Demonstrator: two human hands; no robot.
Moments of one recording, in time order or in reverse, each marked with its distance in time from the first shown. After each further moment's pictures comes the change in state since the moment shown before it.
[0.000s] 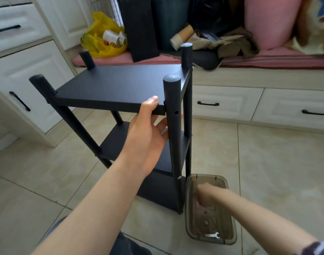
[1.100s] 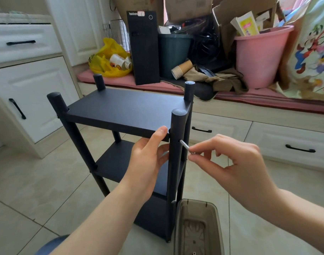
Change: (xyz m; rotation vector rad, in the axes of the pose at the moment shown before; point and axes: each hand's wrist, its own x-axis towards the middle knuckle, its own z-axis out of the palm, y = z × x) left_hand -0.005 -0.002 -0.006 0.138 0.094 0.053; right_hand -0.215 -0.059 -0.166 0.366 1.348 -0.719
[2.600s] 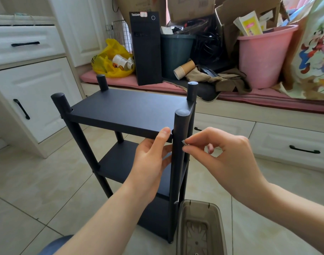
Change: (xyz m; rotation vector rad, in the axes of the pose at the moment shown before) left_hand 0.001 -0.005 -0.002 0.043 -0.037 0.008; right_hand 0.015 -0.001 0.017 0.053 0.033 0.150
